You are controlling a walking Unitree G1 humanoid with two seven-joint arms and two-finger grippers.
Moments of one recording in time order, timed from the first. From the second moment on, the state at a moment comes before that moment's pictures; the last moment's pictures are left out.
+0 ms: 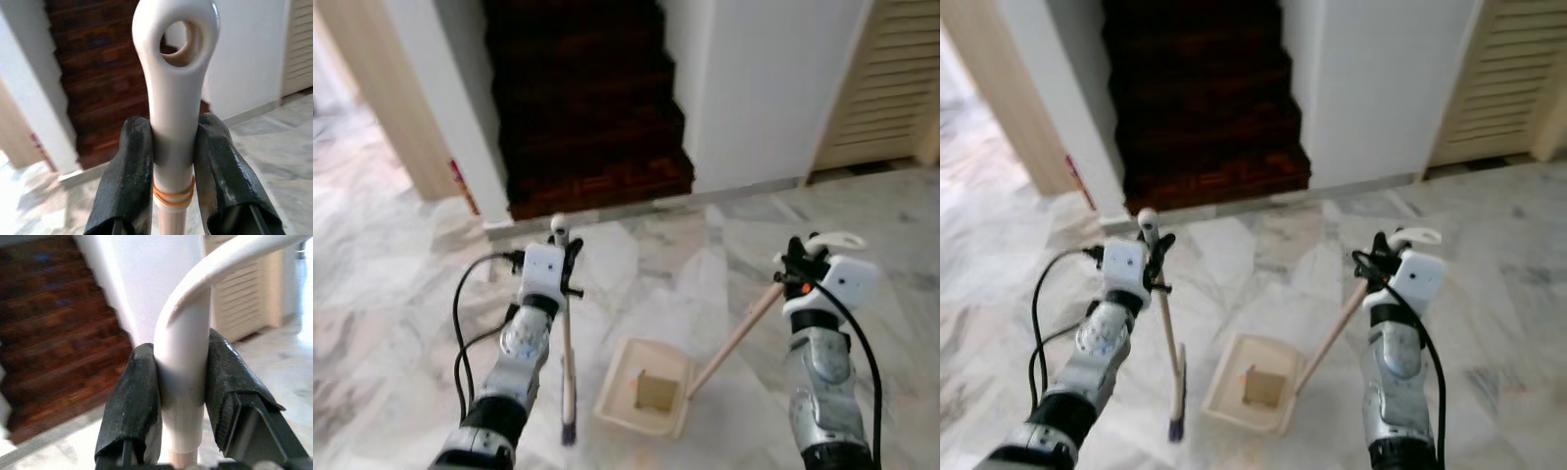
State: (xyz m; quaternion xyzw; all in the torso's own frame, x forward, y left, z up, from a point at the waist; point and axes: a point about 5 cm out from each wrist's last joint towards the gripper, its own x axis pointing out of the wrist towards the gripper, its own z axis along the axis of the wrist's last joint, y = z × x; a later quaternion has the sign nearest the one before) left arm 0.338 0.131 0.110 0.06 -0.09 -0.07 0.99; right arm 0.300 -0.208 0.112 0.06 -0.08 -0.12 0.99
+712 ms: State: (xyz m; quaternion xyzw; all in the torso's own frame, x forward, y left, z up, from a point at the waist) left arm 0.341 0.133 0.113 0.07 -0.08 -0.08 0.99; right arm 0.302 -0.198 0.112 0.07 -0.08 -0.12 0.99
